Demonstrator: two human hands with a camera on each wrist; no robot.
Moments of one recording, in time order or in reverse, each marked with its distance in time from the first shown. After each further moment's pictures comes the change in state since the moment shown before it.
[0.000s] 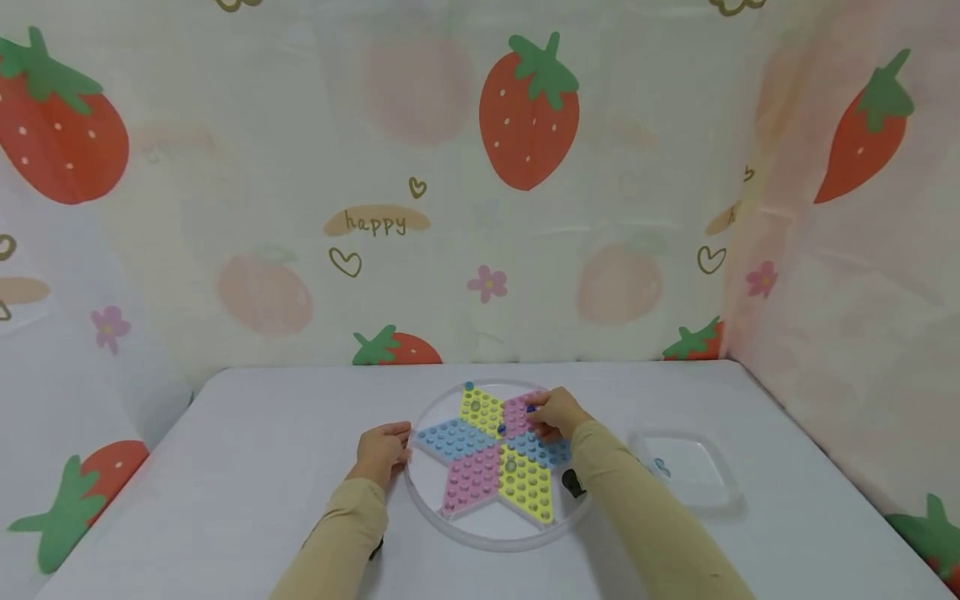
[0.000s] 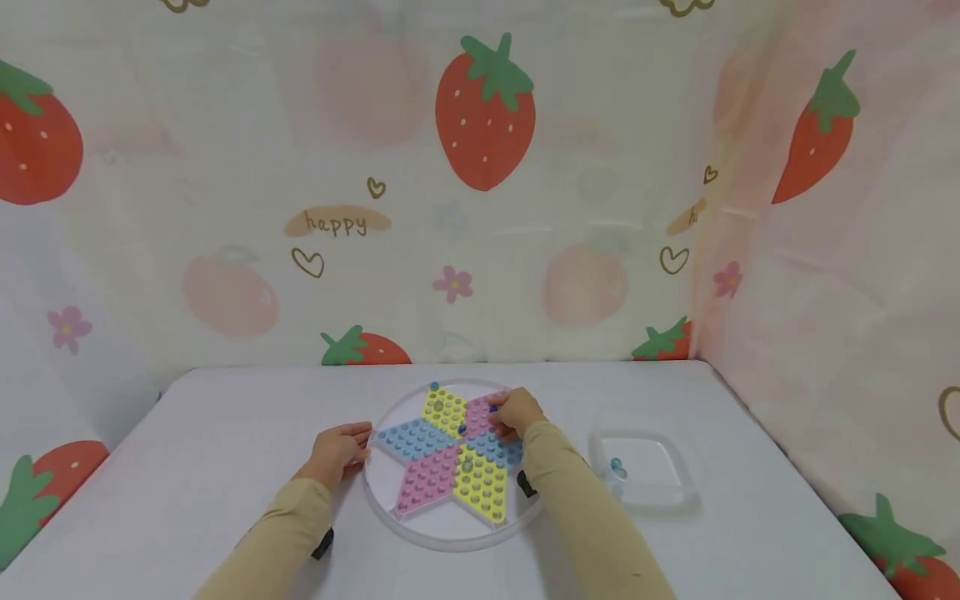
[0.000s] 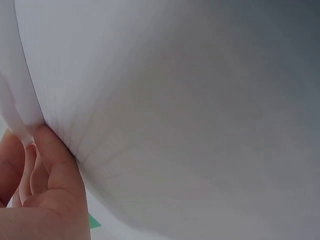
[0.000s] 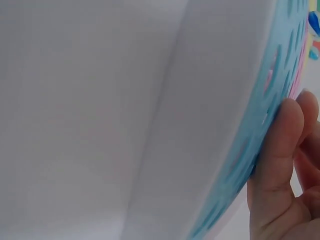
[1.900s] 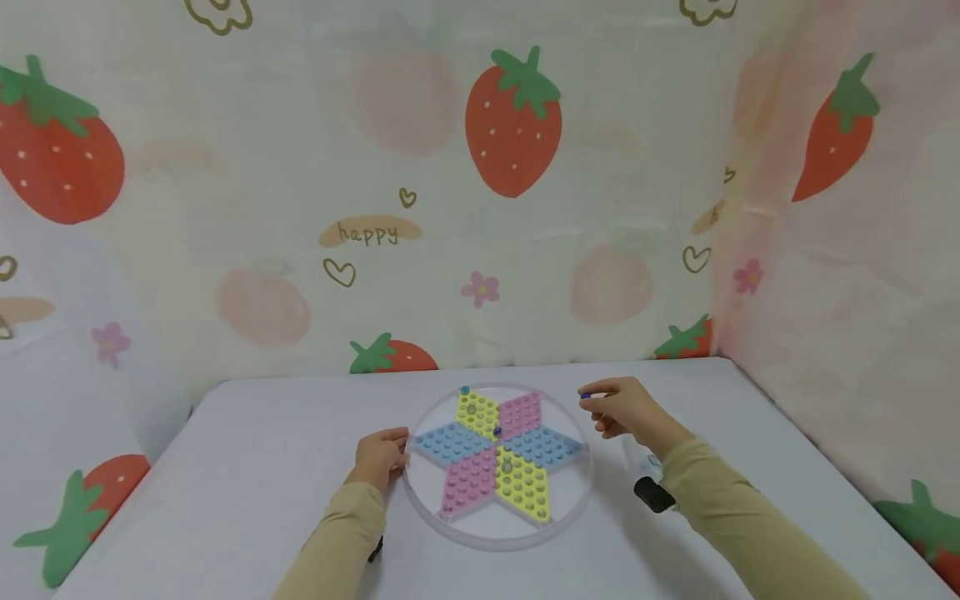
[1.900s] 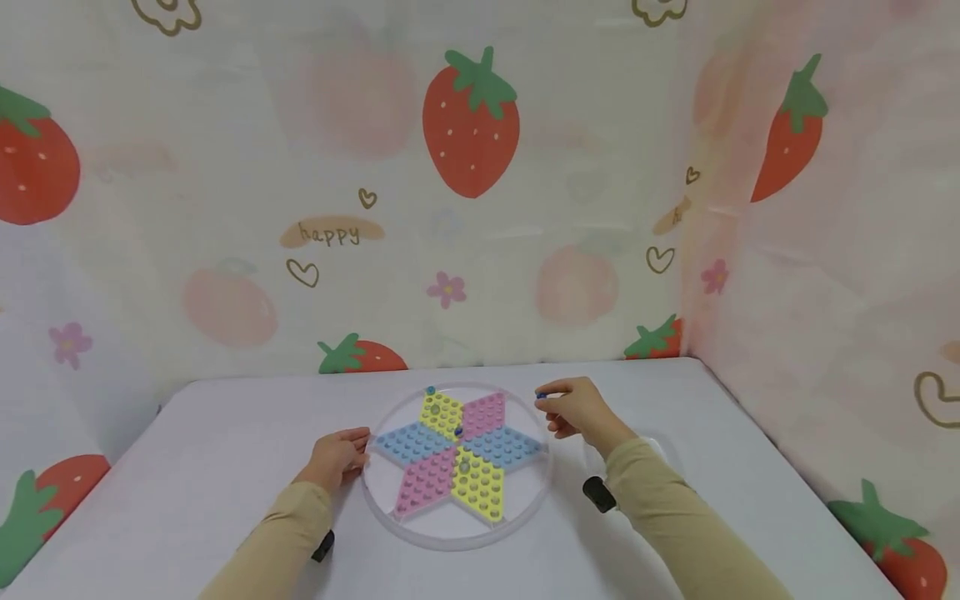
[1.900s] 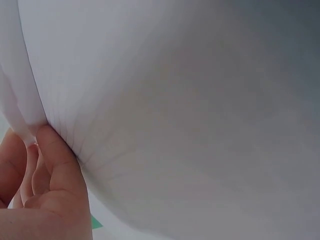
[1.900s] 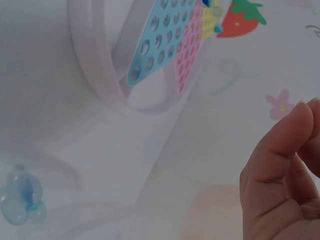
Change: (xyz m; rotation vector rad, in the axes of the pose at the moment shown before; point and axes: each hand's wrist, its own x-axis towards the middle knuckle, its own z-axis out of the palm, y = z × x) left_hand -0.005 0.001 0.001 -0.010 -0.040 0.048; right_hand -0.077 -0.001 -0.092 0.076 0.013 -0.137
